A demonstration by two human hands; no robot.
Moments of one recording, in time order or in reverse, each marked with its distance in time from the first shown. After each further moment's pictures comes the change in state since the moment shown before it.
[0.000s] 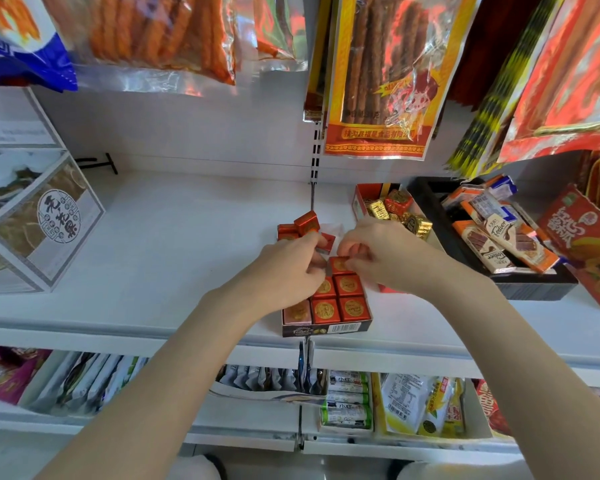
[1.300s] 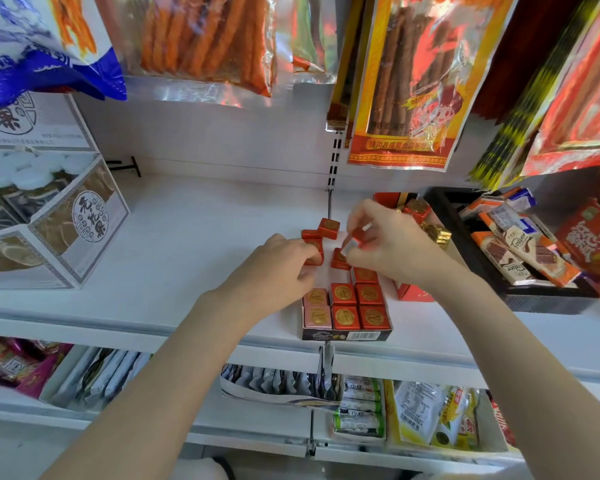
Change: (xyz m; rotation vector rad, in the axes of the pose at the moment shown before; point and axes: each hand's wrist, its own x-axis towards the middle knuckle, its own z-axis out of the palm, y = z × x) left_hand -0.012 -0.029 -0.015 0.230 0.111 0.058; right_hand 0.014 -0.013 0.001 0.359 0.183 0.037
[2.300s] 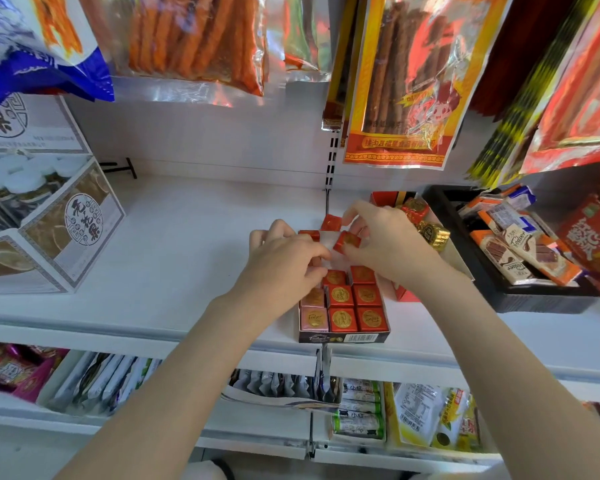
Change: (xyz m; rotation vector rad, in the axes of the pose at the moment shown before) left_hand 0.009 0.008 0.010 0.075 0.181 0.029; right_hand 0.012 0.010 0.010 -0.216 0.064 0.027
